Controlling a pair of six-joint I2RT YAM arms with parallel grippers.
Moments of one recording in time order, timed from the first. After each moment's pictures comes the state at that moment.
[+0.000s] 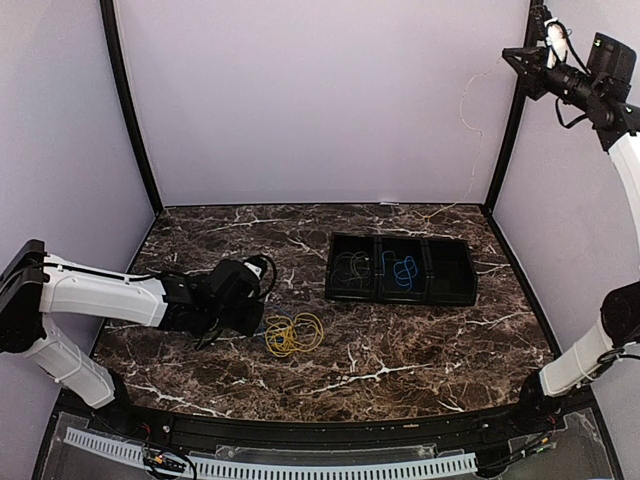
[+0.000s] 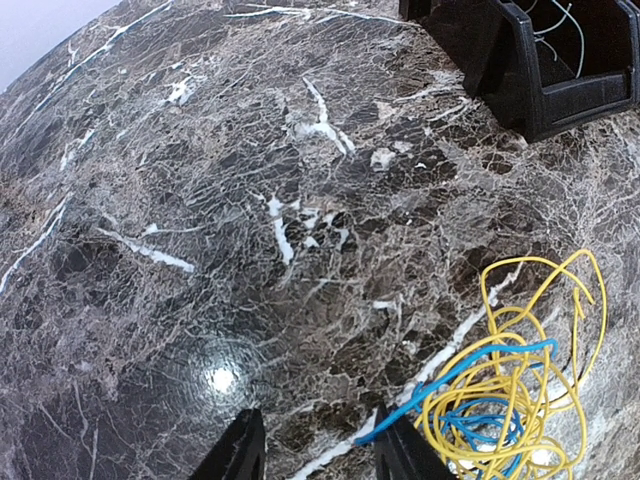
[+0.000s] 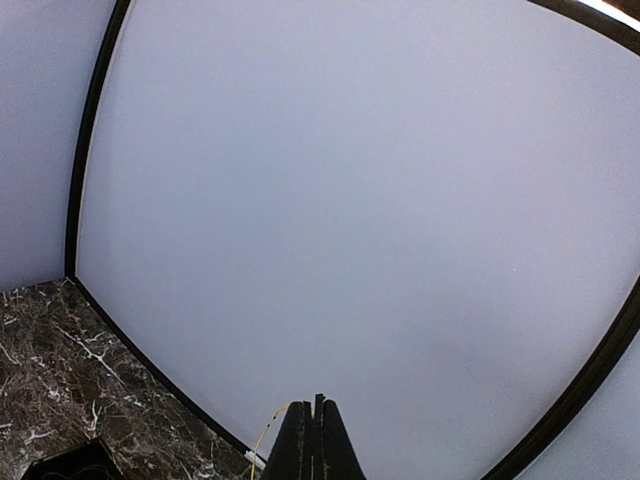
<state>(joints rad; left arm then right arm) -0.92 1.46 0.75 -0.20 -0.42 -0.33 -0.03 1.44 1.98 -0.43 -0.58 -0.32</state>
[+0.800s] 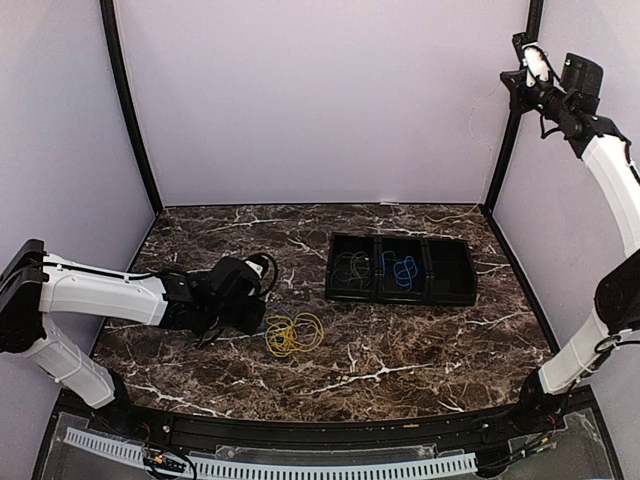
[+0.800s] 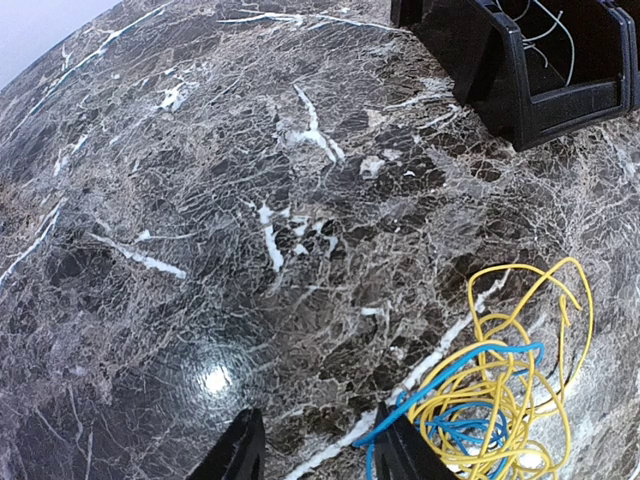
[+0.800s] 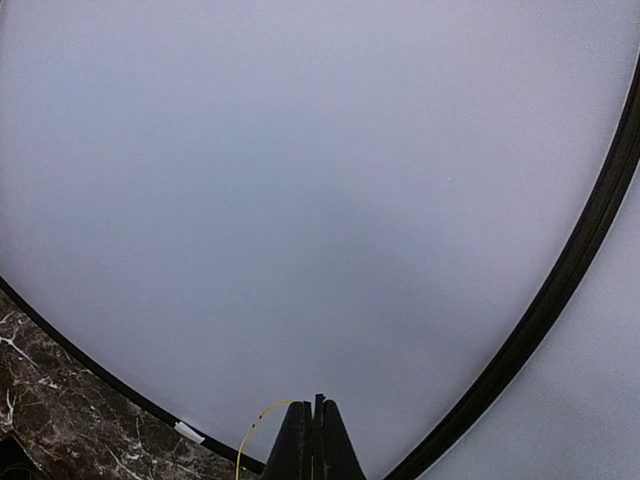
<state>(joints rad) -0.92 1.46 0.77 -0.20 -0.40 -0.33 -0.03 1.51 1.89 -0.29 -0.34 -0.35</state>
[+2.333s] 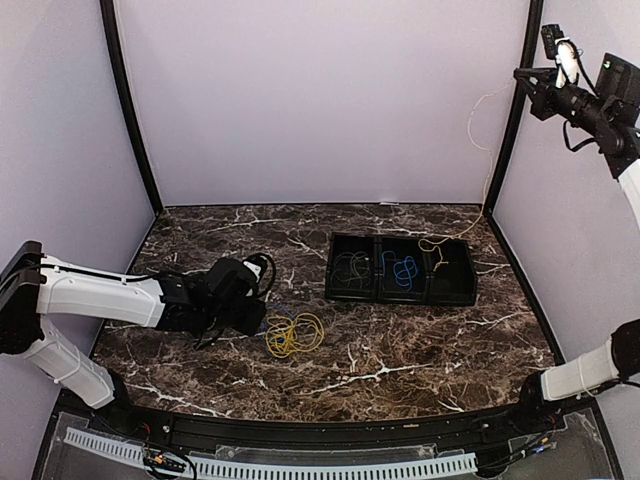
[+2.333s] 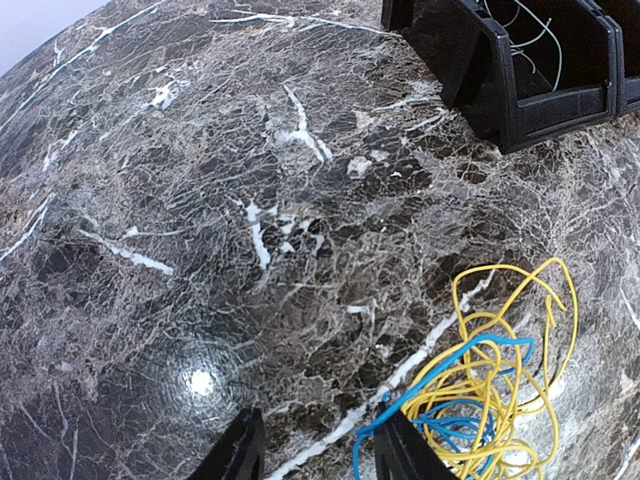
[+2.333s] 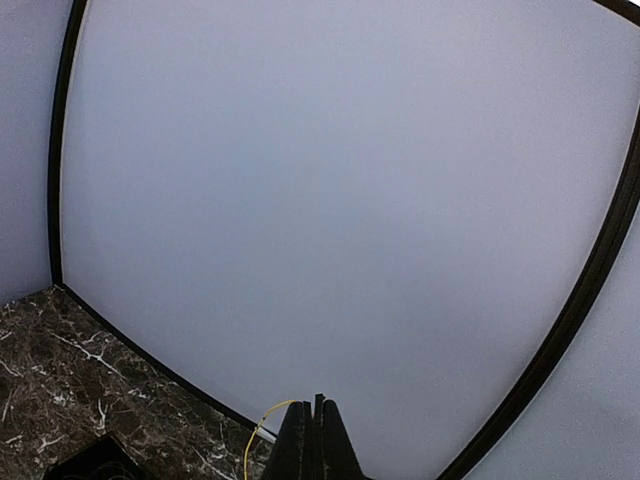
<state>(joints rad) -0.92 1.44 0.75 -0.18 -0.38 -0.36 -0.03 1.28 1.78 -0.40 -0.46 -0.24</state>
